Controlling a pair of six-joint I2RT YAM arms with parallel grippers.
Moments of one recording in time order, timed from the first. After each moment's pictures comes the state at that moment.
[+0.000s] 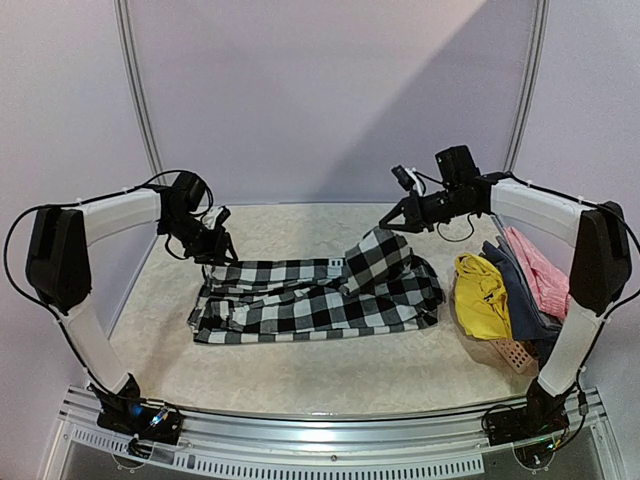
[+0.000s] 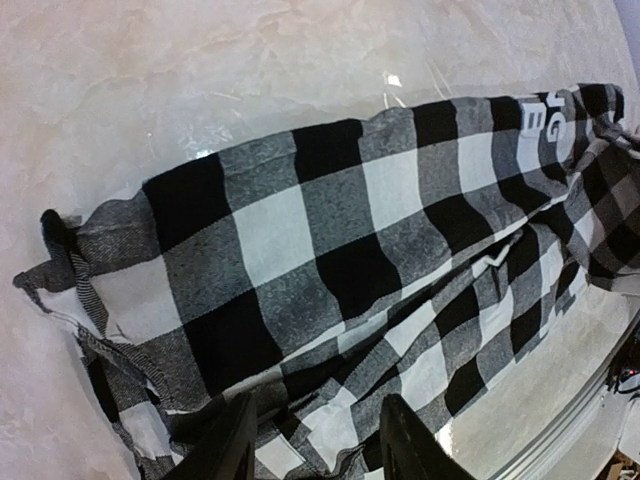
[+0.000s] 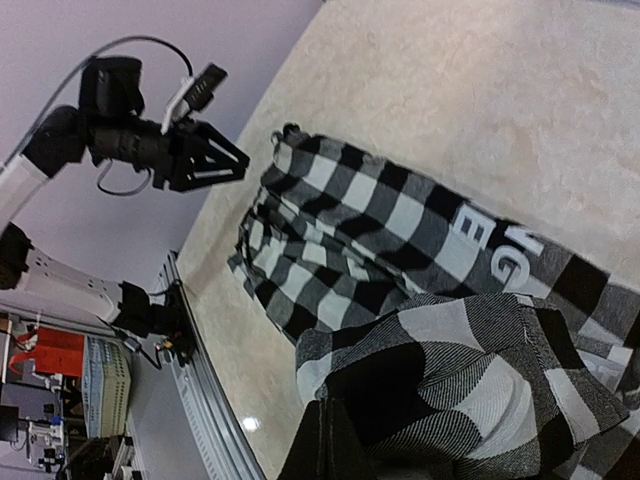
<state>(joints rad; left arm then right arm) -0.25 1.77 1.35 -0.76 0.34 -0.16 0.40 1.79 1.49 -0.46 -0.82 0.31</state>
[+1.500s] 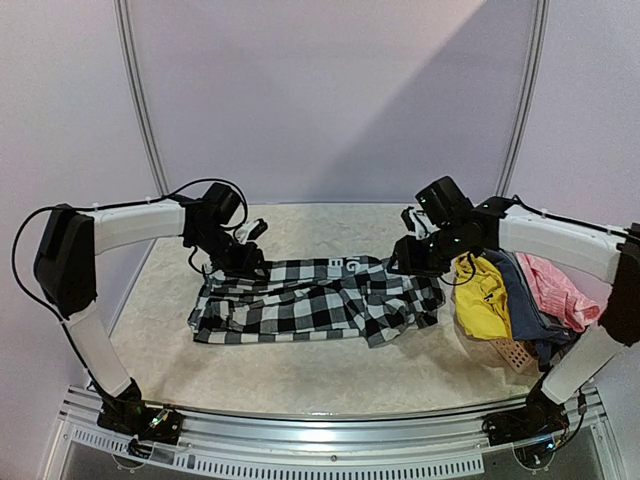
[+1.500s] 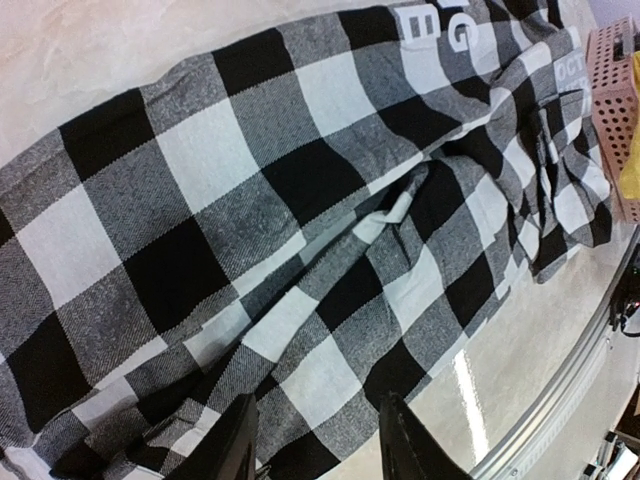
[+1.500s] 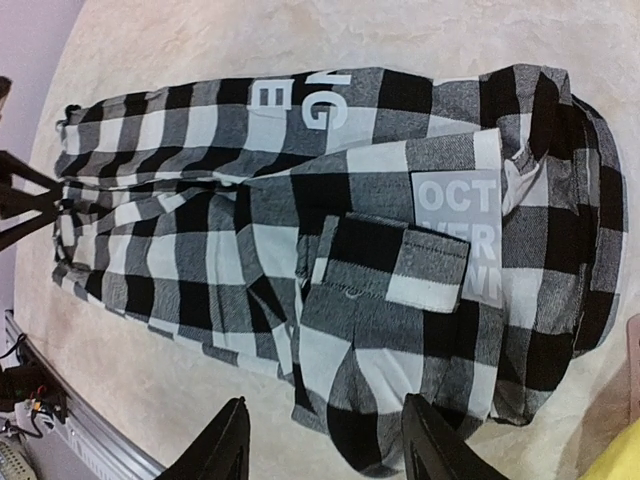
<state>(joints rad) -0.45 1.78 1.29 -0.68 0.38 -0.16 0.66 1.53 1.22 -0.63 -0.12 0.55</state>
